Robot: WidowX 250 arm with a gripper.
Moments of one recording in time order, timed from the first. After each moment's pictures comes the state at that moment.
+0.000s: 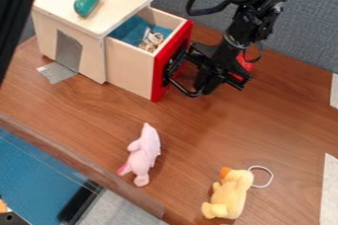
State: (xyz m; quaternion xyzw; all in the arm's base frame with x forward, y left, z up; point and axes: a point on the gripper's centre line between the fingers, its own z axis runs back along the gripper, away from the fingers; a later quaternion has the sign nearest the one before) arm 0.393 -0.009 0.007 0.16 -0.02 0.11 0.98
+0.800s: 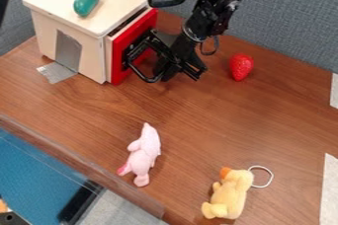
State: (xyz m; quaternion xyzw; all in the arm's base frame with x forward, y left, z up) arm 0.377 0.059 0.003 0.22 0.00 0.12 0.97
